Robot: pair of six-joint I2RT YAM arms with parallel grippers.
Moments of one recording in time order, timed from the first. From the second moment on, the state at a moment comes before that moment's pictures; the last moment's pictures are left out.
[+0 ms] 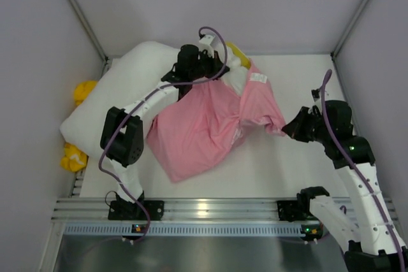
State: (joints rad) left arm -0.51 1.89 1.55 0.11 0.37 -0.26; right arm 0.16 0.77 0.94 -0.82 -0.27 0.43
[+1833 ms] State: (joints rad) left arm -0.39 1.75 1.37 0.26 0.37 -0.53; right arm 0.47 0.86 0.95 -0.60 -0.31 0.42
